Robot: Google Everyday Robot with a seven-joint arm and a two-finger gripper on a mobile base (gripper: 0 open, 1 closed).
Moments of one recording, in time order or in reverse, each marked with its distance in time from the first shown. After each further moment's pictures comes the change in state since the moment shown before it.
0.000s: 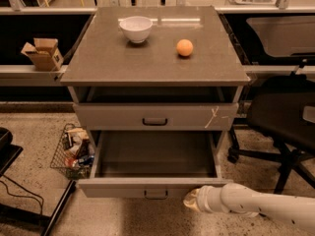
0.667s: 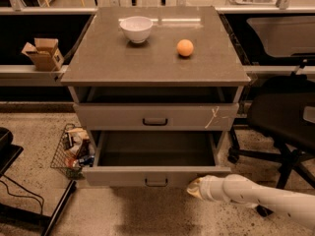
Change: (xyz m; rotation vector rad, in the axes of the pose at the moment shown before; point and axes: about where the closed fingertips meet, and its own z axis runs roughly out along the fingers) arm 0.011 -0.059 0.014 0.081 -0.020 0.017
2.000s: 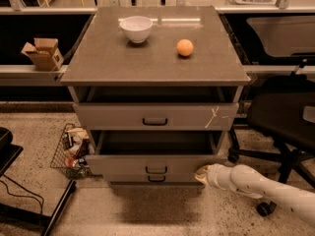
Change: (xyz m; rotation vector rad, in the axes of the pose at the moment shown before) arm 0.013 -0.068 -0.006 0.104 -0.018 0.022
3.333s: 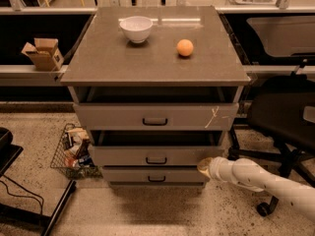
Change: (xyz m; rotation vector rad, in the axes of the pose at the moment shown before) arm -0.004 -0.033 -0.005 0.047 -0.002 0.010
